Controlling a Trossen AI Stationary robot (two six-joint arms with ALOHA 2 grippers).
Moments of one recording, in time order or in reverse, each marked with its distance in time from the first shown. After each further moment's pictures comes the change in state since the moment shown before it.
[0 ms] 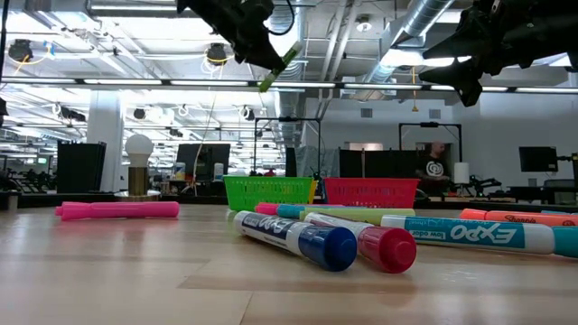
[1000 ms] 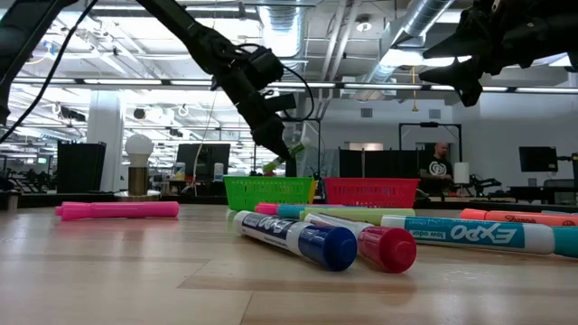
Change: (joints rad) left arm 0.125 0.402 0.002 0.161 -0.042 0.286; right arm 0.002 0.000 0.000 0.000 0.000 0.008
